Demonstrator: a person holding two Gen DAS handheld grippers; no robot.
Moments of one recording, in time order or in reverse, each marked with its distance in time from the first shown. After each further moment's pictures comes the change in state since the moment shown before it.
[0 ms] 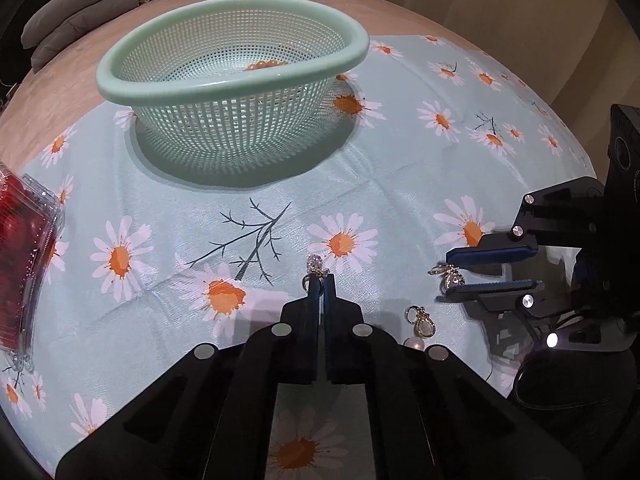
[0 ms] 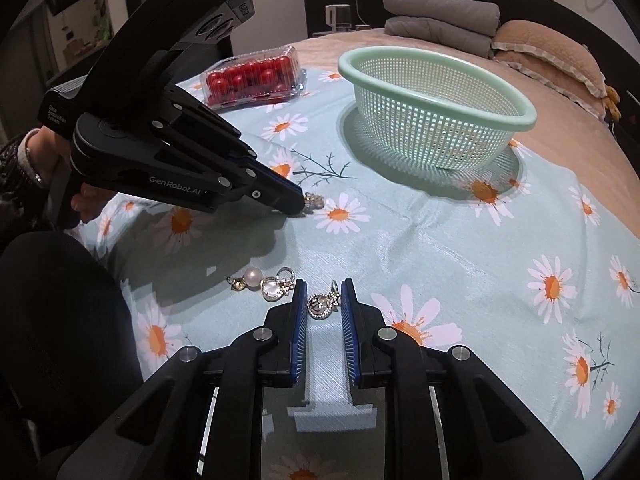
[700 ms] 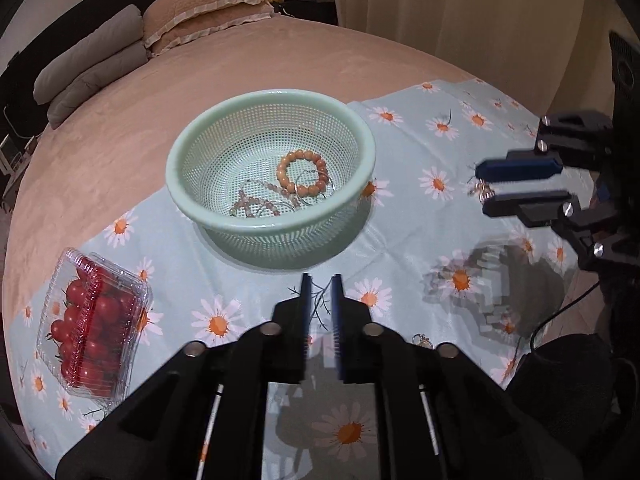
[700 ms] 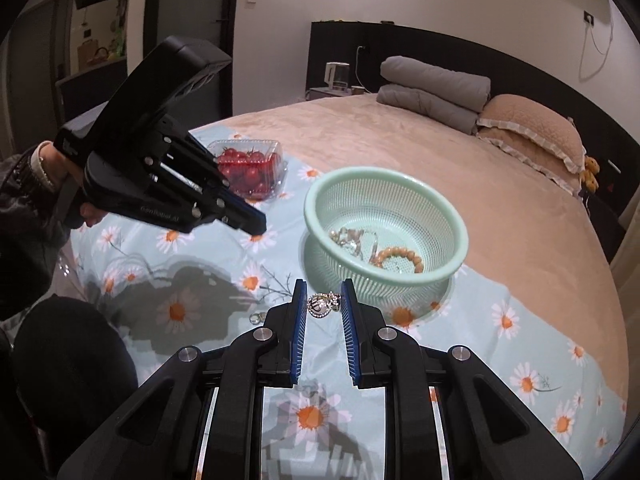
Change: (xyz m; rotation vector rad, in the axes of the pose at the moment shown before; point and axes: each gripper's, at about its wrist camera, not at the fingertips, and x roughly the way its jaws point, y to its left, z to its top) left arm -0.074 0.001 0.036 0.119 -0.088 0.090; right arm -0.075 -0.012 0.080 -0.134 -0.180 -0.092
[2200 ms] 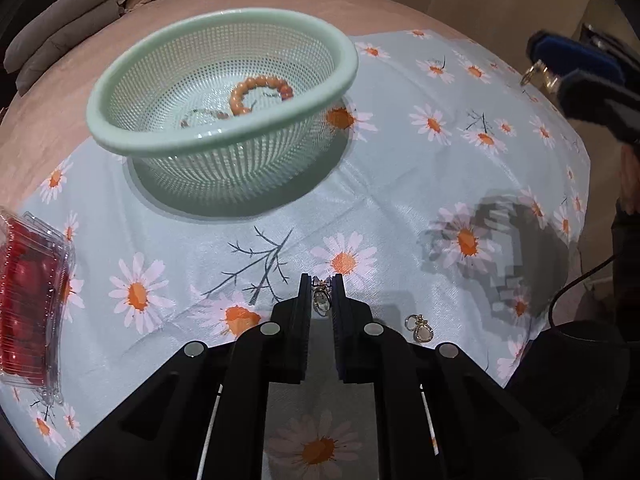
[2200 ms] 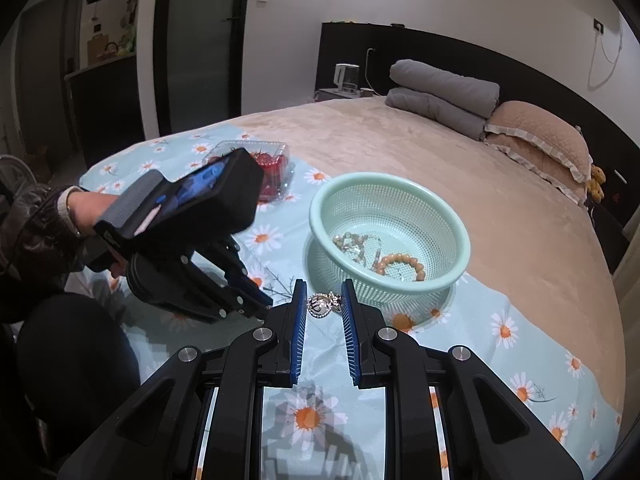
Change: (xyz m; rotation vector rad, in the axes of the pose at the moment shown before) left arm 0.054 -0.004 -0.020 -0.047 0.099 -0.103; right arm -0.002 0.000 0.003 -0.026 -0.001 0.018
